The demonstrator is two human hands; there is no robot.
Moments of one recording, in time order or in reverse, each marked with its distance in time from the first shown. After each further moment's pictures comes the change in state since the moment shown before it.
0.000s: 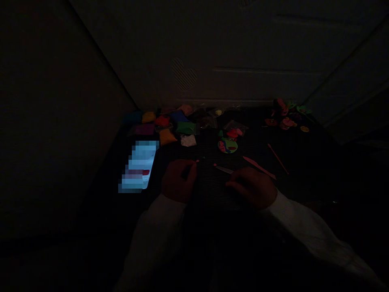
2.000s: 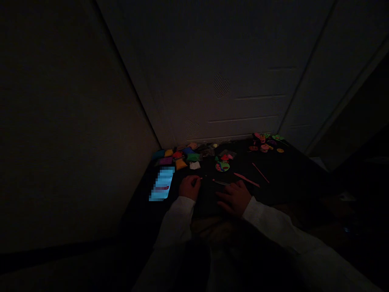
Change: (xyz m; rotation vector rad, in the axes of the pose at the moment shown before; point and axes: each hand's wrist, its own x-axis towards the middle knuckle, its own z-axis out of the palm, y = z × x) left_hand 0.006 -0.015 0.014 0.023 0.015 0.030; right_hand -0.027 -0.010 0.020 -0.381 0.005 -0.192
